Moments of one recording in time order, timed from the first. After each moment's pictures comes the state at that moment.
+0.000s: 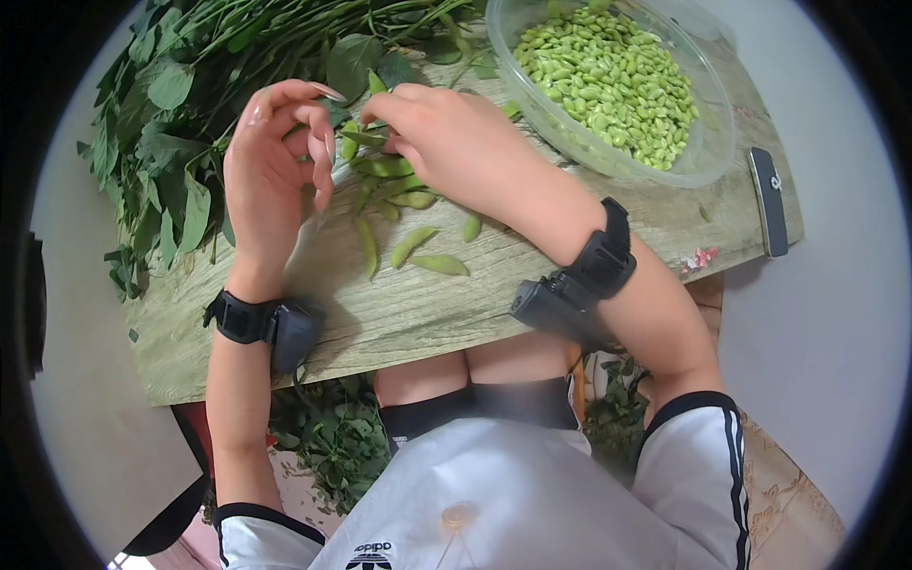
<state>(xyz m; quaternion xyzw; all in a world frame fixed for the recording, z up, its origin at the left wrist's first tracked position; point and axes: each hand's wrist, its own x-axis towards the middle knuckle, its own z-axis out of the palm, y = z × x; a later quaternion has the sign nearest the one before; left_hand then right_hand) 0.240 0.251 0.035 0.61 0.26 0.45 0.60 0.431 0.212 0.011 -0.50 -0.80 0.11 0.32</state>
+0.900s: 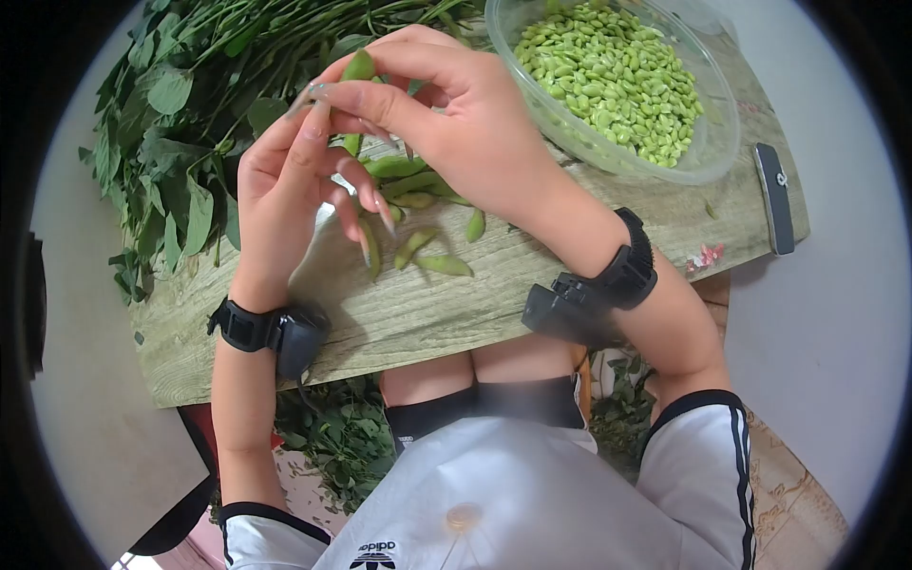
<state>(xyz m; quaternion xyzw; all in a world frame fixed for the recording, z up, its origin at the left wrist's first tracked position) 0.247 0.236 0.041 0.61 0.24 0.39 0.65 0.419 0.210 0.029 -0.31 -0.60 0.39 0.63</state>
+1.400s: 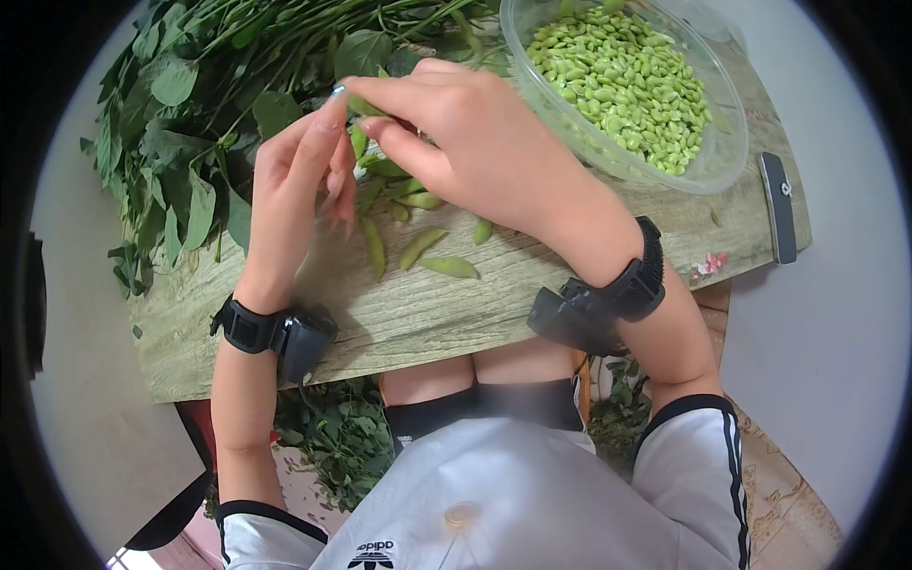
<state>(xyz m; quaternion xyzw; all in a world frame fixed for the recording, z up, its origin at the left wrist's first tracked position) 0.240 0.240 0.039 0.69 0.33 0.33 0.55 0.431 0.199 0.040 -0.45 -0.79 0.06 0.41</state>
